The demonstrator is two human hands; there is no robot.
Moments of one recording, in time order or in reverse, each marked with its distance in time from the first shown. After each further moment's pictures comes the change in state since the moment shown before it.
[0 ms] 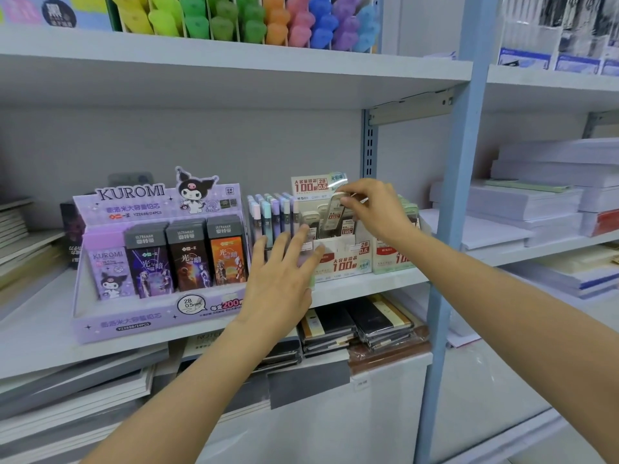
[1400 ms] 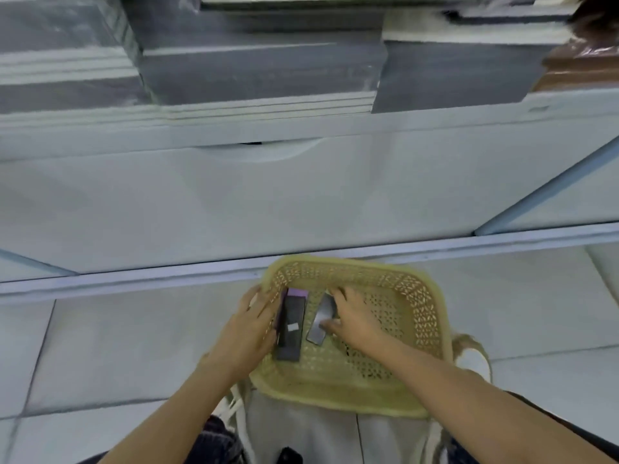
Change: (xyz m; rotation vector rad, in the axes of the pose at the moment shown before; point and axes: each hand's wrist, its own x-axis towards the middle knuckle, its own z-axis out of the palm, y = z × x) left_hand -0.457 0.061 0.195 -0.700 -0.958 -0.271; right_hand -0.544 0.050 0.321 -0.058 -1.247 0.460
